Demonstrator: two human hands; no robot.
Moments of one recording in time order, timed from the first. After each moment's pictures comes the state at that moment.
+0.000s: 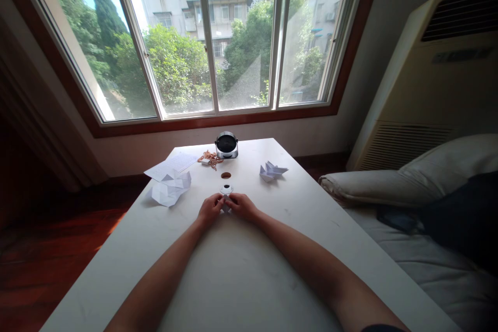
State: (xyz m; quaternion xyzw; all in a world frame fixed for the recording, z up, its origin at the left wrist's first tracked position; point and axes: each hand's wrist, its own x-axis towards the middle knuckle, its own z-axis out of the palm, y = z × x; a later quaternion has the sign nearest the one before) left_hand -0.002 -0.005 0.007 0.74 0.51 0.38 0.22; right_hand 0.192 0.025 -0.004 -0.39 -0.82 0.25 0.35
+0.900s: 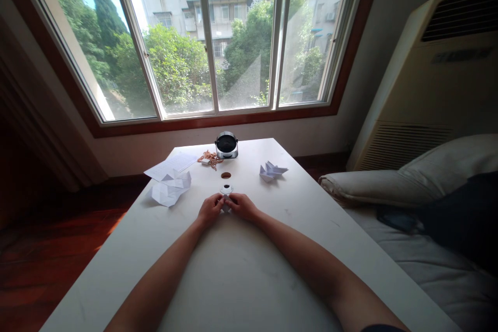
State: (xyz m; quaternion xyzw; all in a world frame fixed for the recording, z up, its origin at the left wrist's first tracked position) left_hand -0.001 -0.005 0.007 0.74 0.51 0.38 0.21; right_hand 0.191 0.026 -0.005 -0.38 -0.82 0.24 0.35
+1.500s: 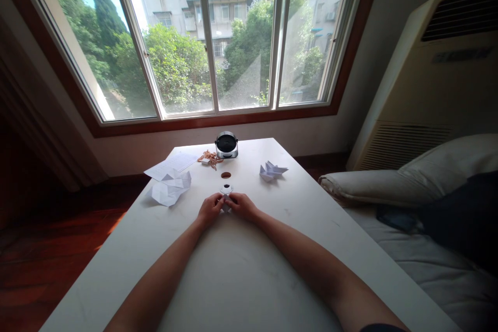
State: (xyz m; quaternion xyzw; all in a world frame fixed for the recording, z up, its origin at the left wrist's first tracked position) left_hand 0.002 -0.009 0.013 0.73 0.52 0.38 0.23; right_hand 0.192 0.025 -0.002 -0.39 -0.82 0.25 0.34
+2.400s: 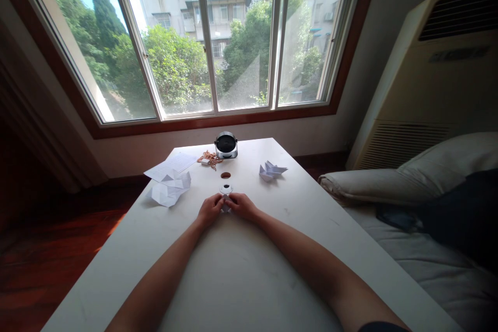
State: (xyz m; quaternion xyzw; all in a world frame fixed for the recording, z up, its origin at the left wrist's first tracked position) left_hand 0.002 -0.010 0.016 0.73 0.53 0.37 0.22; right_hand 0.192 0.026 -0.002 -0.39 -0.82 0.26 0.34
